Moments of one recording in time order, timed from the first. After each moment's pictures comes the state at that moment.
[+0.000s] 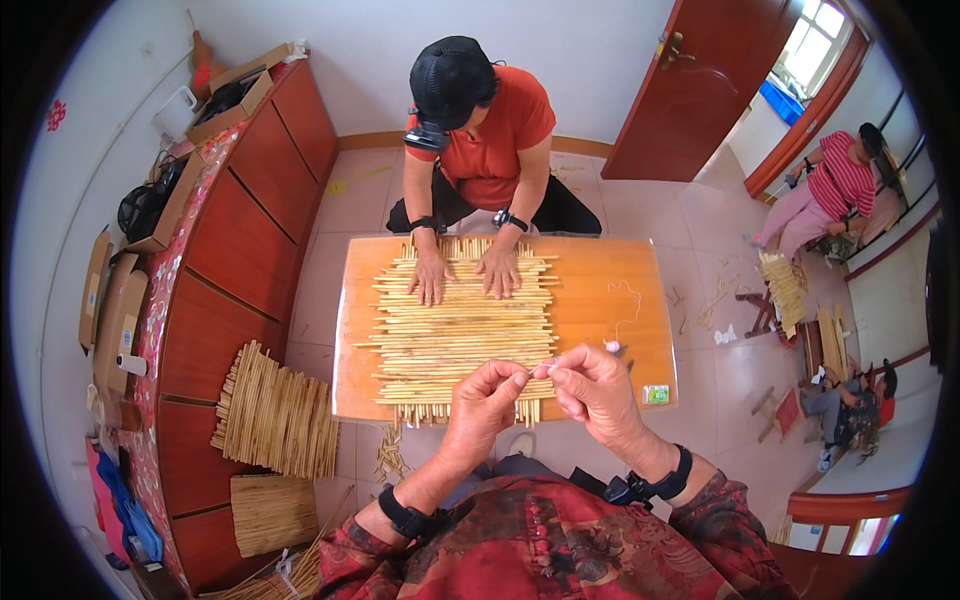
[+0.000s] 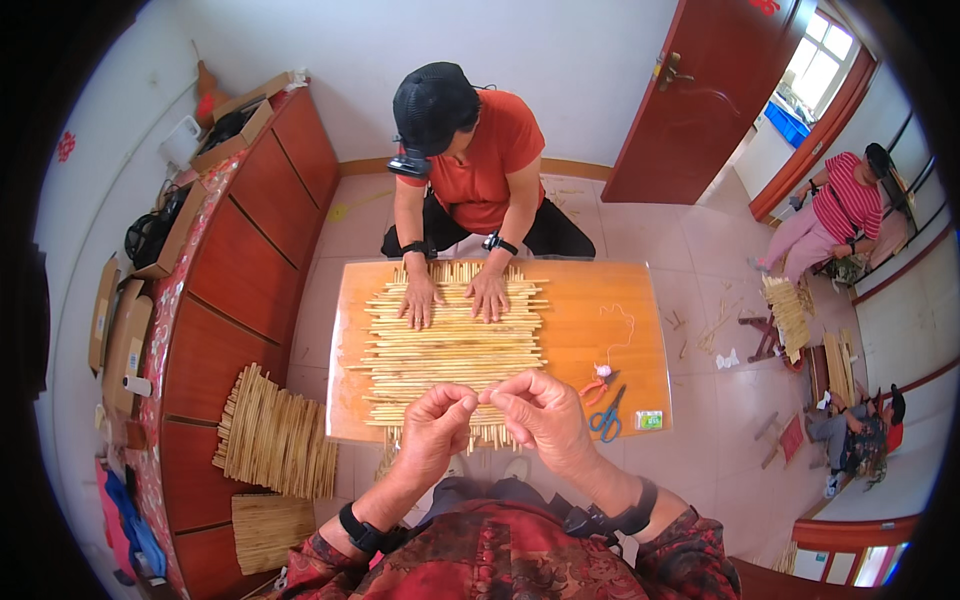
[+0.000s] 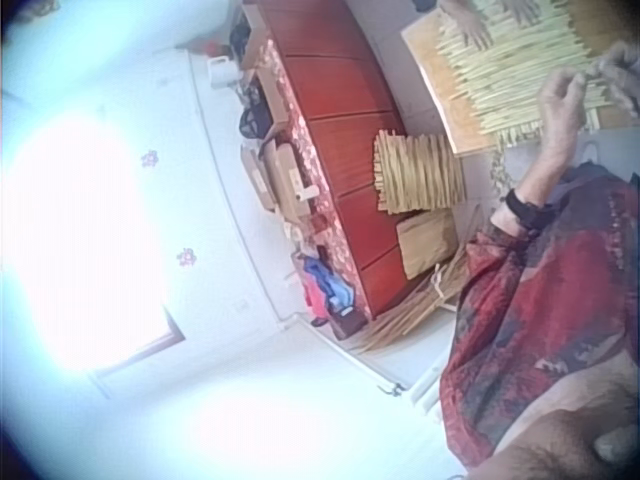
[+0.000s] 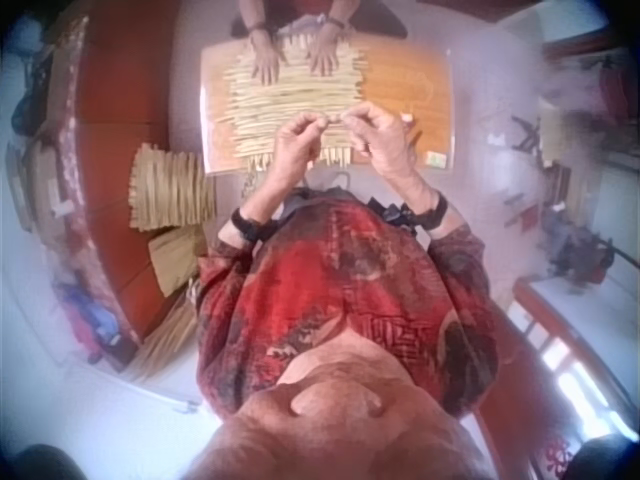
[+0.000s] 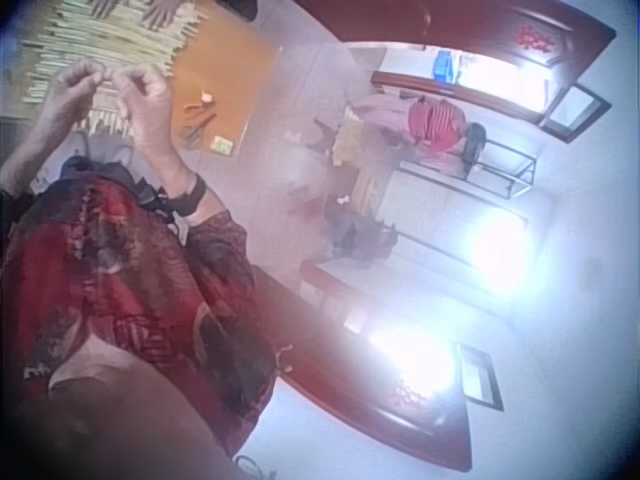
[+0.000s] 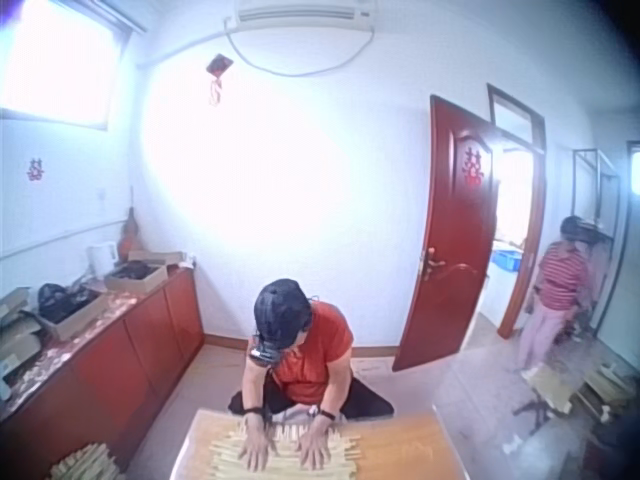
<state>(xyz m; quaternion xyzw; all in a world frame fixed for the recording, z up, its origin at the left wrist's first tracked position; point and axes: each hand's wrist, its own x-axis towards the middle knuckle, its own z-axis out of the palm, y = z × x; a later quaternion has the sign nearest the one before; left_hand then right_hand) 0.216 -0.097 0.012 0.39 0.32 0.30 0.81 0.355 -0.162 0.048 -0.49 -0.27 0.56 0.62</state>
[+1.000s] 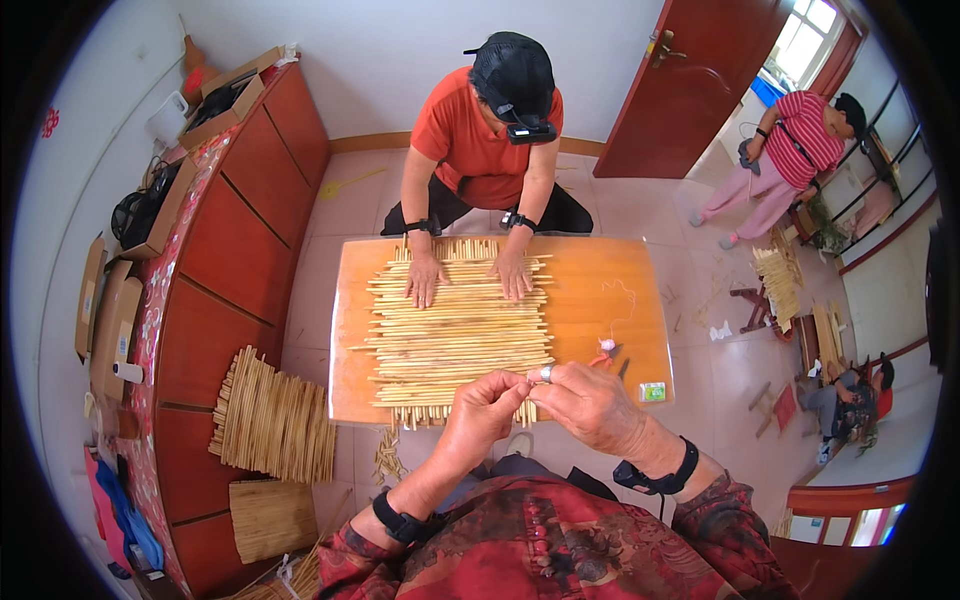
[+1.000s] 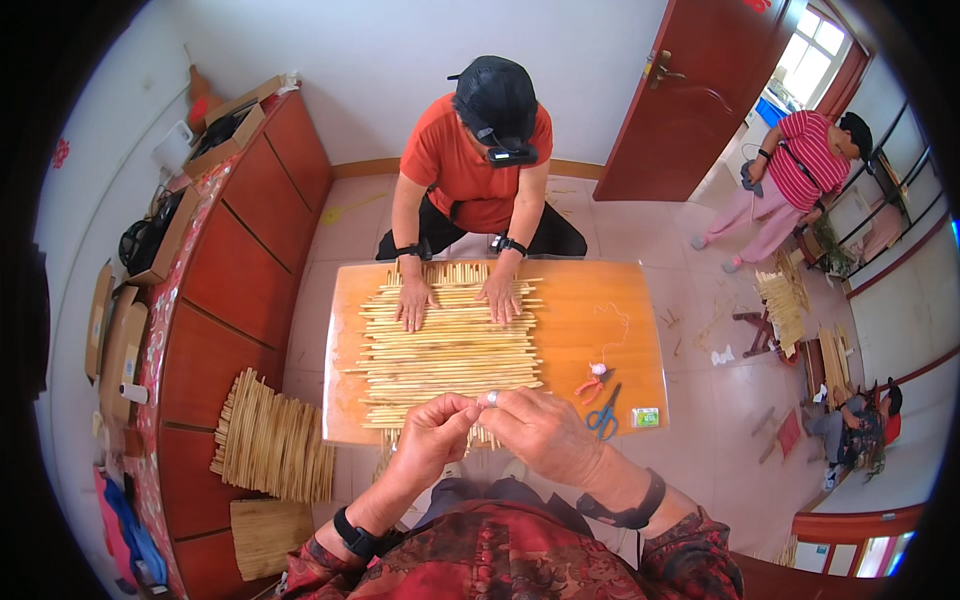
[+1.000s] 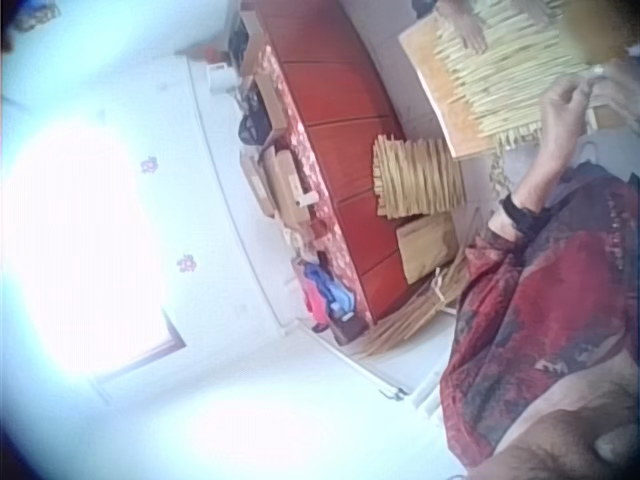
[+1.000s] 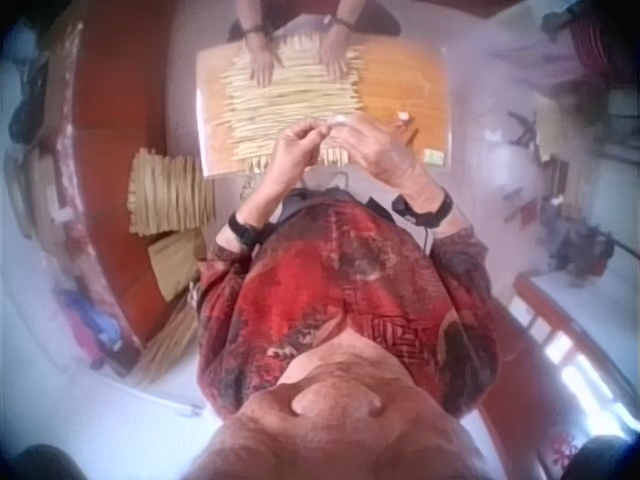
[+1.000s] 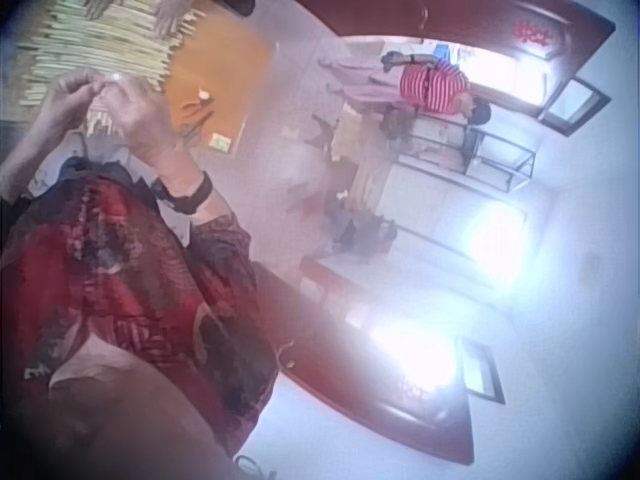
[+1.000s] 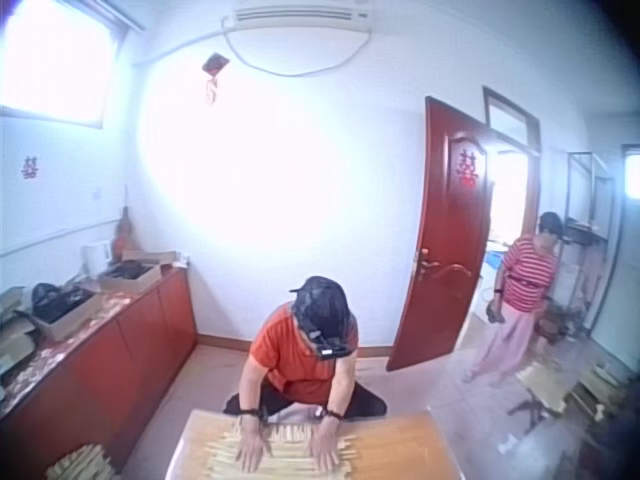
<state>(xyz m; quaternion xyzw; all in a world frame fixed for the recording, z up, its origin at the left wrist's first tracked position) 0.215 -0.099 0.016 0.43 0.33 0.23 0.81 0.366 -0.167 0.046 -0.55 -0.78 0.02 0.30</state>
